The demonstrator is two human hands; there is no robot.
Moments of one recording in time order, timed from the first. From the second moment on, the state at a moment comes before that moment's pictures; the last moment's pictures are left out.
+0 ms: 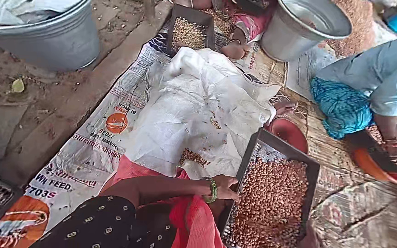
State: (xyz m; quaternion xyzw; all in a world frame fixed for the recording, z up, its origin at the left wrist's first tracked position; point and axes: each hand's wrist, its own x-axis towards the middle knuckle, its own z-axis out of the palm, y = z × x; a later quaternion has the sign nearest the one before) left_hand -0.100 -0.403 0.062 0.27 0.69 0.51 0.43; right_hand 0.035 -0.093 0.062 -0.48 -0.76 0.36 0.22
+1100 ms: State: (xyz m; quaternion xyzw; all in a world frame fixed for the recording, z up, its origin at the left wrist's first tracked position) left_hand -0.123 -0.686 0.046 -0.01 0.91 0.36 0.20; right_hand -0.152 -0.227 0.091 -0.02 -0.95 0.33 0.00
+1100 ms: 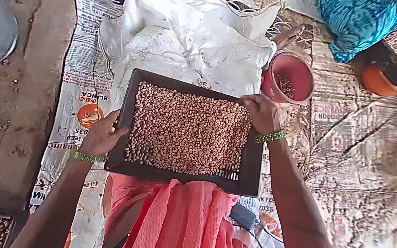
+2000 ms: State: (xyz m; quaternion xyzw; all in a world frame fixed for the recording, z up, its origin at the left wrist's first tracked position) left_hand -0.187 -0.532 0.003 0.18 0.93 0.32 0.05; right_hand -0.130 -0.324 0.036 0.24 -0.95 0.15 -0.13
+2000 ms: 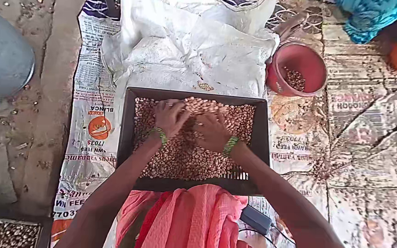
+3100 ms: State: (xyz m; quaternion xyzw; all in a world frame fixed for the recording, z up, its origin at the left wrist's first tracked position) left_hand -0.090 -0.612 0.035 0.38 0.90 0.11 0.16; right_hand -0.051 -0.349 0.052 0.23 -0.89 0.18 -0.36
